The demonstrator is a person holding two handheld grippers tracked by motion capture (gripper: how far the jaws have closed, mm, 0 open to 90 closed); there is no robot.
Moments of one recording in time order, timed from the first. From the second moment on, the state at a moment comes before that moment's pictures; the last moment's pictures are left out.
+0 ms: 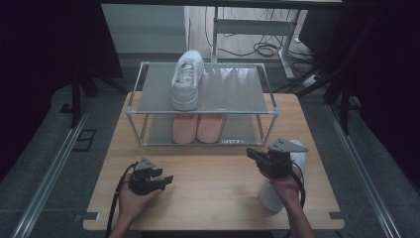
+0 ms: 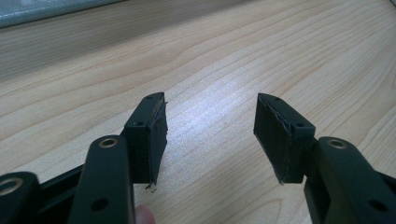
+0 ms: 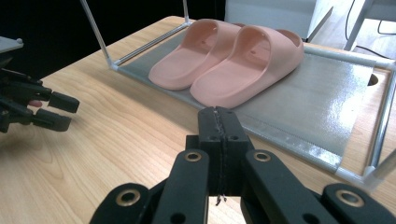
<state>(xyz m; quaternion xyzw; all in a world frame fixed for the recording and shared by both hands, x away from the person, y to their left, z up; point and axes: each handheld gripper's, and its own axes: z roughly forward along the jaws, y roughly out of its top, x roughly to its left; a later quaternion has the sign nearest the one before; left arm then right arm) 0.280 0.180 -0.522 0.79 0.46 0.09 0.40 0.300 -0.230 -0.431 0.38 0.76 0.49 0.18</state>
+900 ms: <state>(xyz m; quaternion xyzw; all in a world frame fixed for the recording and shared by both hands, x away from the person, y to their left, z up) 0.280 0.183 -0.520 0.79 0.46 0.09 0.40 0.256 -0.242 -0.444 0.39 0.78 0.46 0.19</state>
